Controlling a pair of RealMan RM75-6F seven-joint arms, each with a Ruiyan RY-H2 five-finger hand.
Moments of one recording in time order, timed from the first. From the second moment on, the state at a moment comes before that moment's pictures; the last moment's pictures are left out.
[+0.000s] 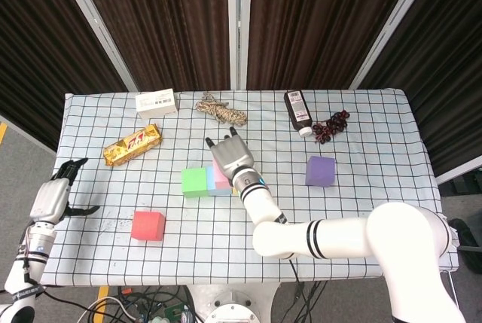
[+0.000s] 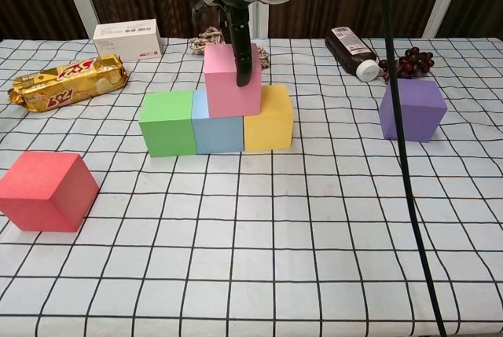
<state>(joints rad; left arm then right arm) -0.28 -1.24 -0.12 -1.52 1.27 1.17 -0.17 1.62 -1.50 0.21 -1.61 0.10 0.93 -1.00</state>
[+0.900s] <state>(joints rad) -0.29 -1.25 -0.12 -1.52 1.27 1.17 -0.17 1.60 -1.51 0.21 -1.60 0.08 0.92 -0.99</state>
